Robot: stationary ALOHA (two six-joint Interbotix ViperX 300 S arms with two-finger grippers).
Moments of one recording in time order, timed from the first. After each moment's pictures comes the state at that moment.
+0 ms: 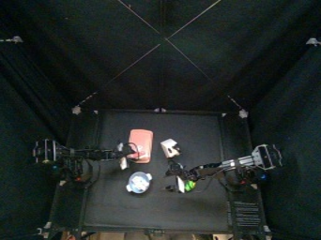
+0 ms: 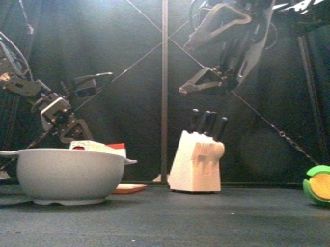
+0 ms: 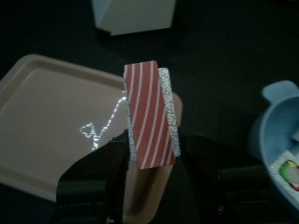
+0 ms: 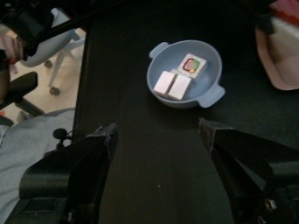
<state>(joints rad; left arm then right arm) 0.25 -0.22 1.15 0.18 -0.34 -0.12 0.09 -0.17 0.73 -0.69 -0.13 1.07</state>
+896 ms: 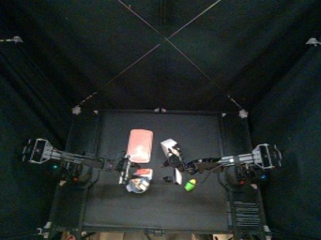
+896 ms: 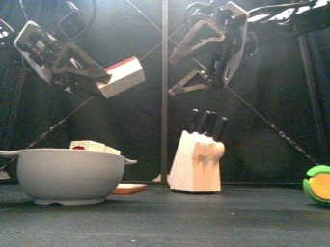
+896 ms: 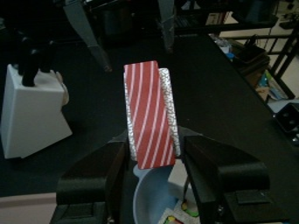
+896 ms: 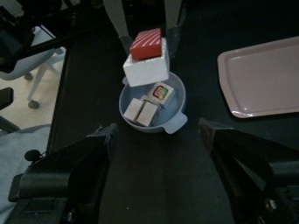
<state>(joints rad) -0.04 -0.36 1.09 0.21 -0.47 -0.13 0.00 -0.17 0.69 -0.80 -0.13 1.06</state>
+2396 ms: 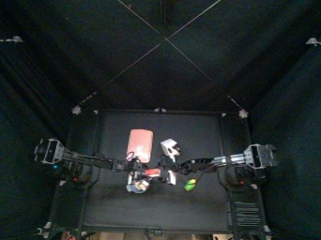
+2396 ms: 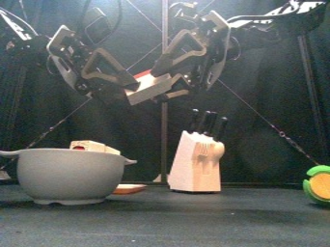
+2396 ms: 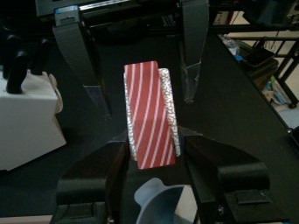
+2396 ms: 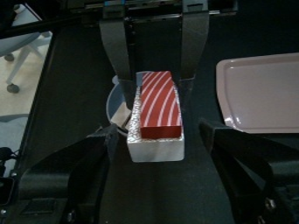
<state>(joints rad) -0.04 -0.19 0.96 0.16 -0.48 -0.13 -0.01 -0.06 0.60 -0.91 -0.11 1.06</state>
